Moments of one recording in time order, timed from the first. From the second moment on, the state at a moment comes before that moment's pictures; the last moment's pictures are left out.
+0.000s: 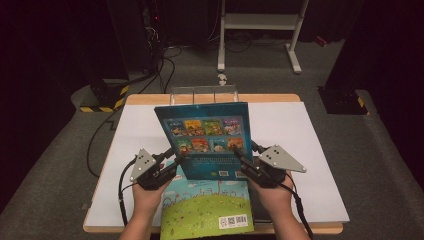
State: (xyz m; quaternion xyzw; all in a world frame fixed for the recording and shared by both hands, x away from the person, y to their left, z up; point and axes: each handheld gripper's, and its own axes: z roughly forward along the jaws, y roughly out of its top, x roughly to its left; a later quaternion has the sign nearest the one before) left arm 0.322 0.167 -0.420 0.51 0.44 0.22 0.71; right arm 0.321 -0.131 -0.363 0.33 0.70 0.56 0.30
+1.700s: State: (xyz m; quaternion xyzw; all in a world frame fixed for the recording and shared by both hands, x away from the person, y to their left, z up) left arm 0.312 0.186 -0.428 0.49 0.45 0.25 0.70; right arm 0.335 -0.130 -0.382 0.27 0.75 0.56 0.22
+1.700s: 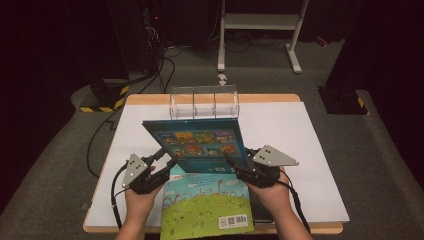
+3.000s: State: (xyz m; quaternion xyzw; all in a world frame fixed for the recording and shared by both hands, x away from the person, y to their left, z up) left arm 0.276 0.147 -0.388 0.51 0.38 0.21 0.74; right arm 0.315 -0.081 -0.395 0.20 0.78 0.56 0.20
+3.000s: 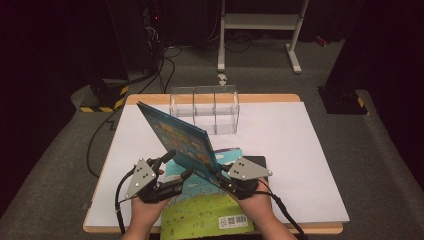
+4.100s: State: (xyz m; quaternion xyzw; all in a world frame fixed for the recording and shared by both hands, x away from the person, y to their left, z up) left arm 0.260 0.132 -0.379 0.50 0.38 0.18 0.76; right arm 0.298 -0.091 -0.413 0.19 0.79 0.55 0.17
